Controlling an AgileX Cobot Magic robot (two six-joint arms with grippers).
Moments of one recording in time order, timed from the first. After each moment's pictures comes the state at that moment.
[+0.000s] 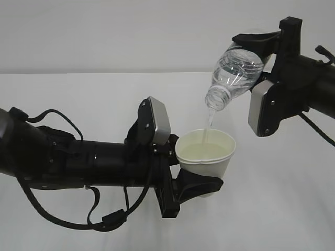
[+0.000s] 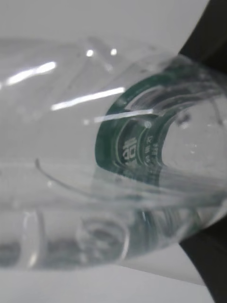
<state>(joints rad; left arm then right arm) -0.64 1.99 -0.84 0.95 -0.98 -0.48 0.16 1.60 -0.68 -0.60 -0.88 -1.35</state>
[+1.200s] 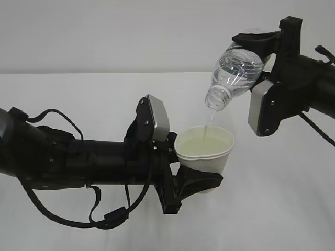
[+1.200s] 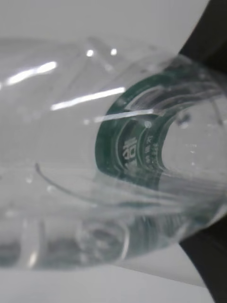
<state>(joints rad) -0.64 1.99 -0.84 0.92 -0.98 -0.48 0.16 1.60 -0.68 -0.60 -0.88 -1.35</state>
